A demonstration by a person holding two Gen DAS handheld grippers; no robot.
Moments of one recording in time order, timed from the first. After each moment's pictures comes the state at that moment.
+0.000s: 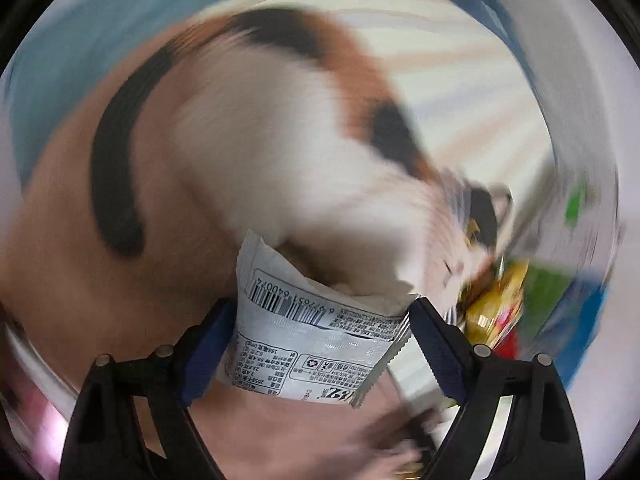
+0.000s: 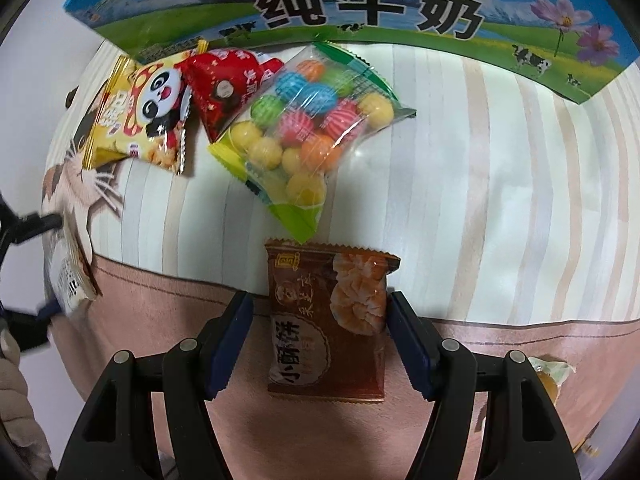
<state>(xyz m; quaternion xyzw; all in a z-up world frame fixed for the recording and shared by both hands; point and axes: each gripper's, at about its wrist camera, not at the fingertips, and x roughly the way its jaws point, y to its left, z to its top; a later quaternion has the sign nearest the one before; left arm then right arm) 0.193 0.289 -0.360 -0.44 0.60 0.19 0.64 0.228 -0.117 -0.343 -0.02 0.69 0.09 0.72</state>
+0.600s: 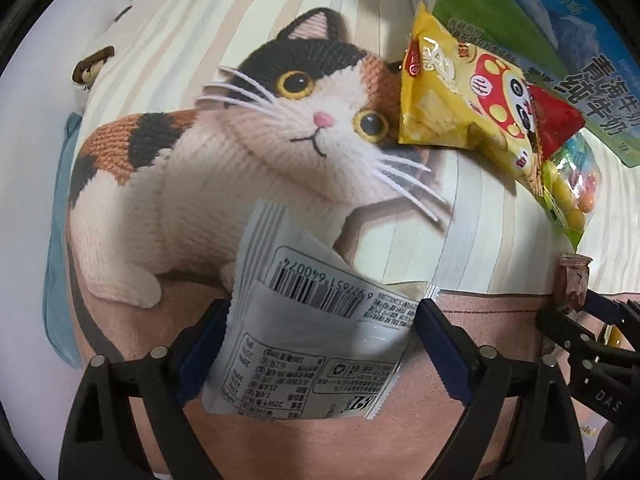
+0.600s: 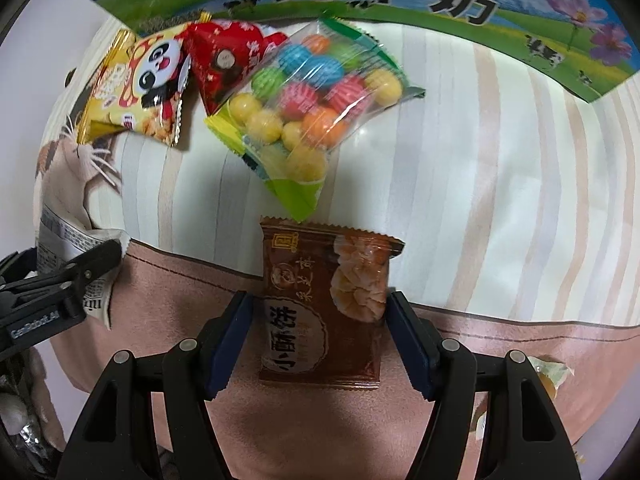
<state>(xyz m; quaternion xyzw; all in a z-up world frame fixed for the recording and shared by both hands) 0.227 0.190 -0.364 -0.05 0.68 0.04 0.73 0.207 -0.120 -0.342 -0.04 0.71 0.10 0.70</state>
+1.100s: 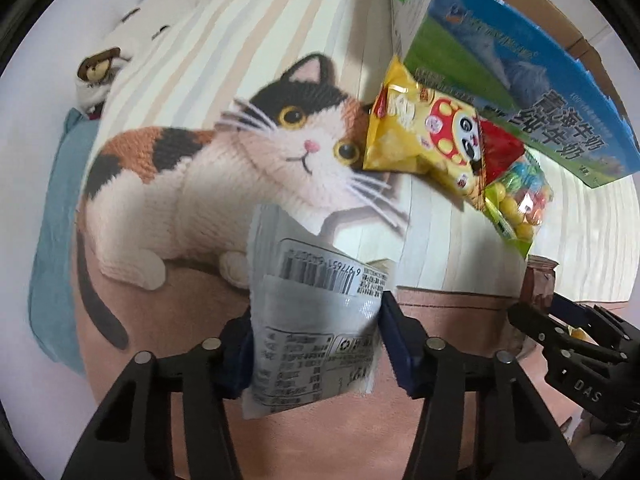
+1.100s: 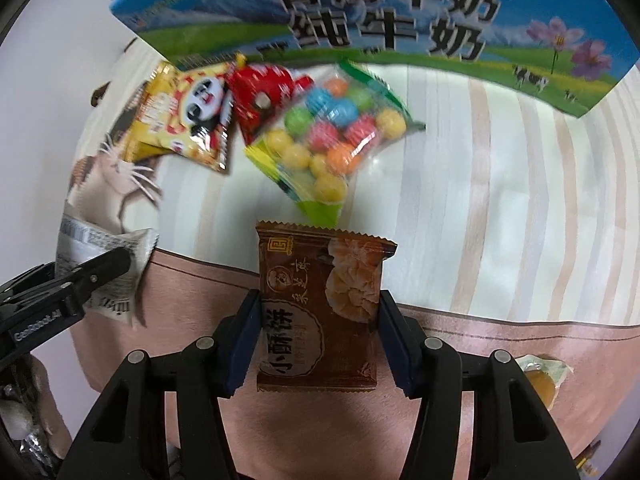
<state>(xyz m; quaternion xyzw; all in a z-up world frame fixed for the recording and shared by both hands) 0.211 0.184 -0.316 -0.10 0.66 0.02 0.75 0.193 -0.127 -0.295 0.01 0.67 0.14 0.73</state>
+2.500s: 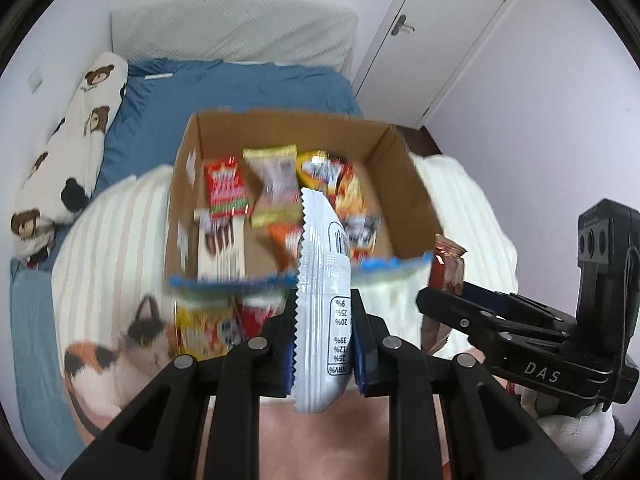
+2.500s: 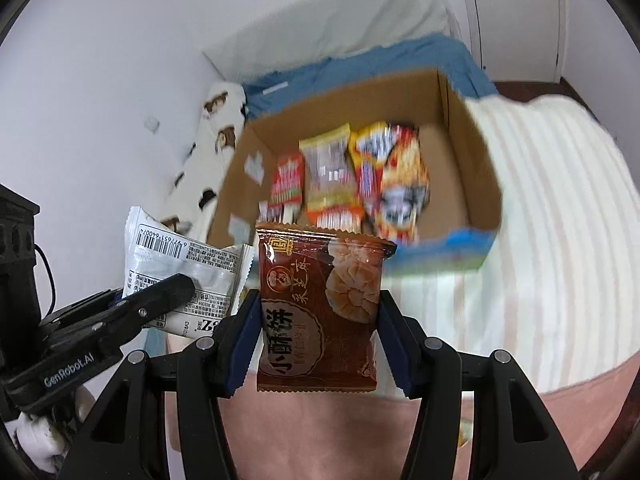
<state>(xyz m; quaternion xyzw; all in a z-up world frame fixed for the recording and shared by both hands) 0.311 0.058 -0.103 -0.10 0.52 -0.15 0.84 0.270 -0.264 -0.113 0.14 0.53 0.16 0.82</state>
